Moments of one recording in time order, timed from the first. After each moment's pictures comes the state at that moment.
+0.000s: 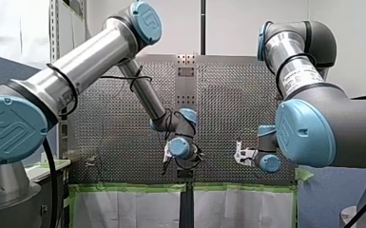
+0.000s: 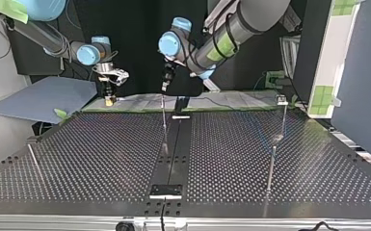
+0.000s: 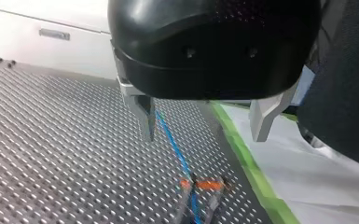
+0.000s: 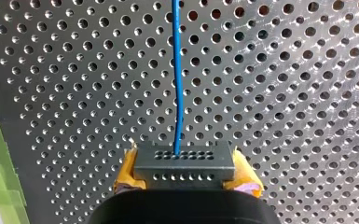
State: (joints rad) left arm -0.72 -2.38 -1.63 -2.55 -1.92 -1.58; right arm 1.78 -0.68 1.76 -1.01 1.40 1.64
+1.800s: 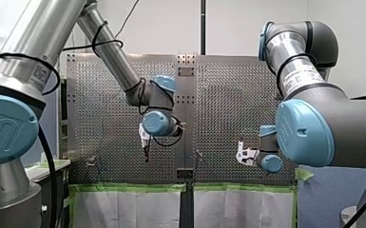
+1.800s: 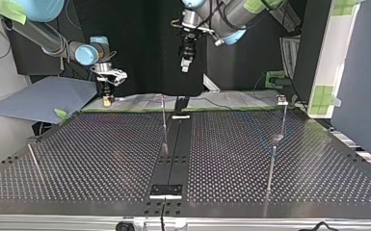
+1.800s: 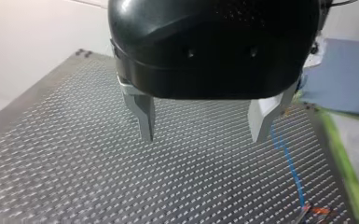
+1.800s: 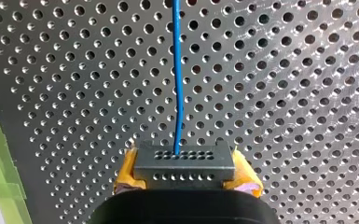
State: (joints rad) left arm -0.78 -1.94 -2.07 -2.40 -2.11 -1.83; right arm 1.77 -0.68 1.76 -1.01 1.39 1.65
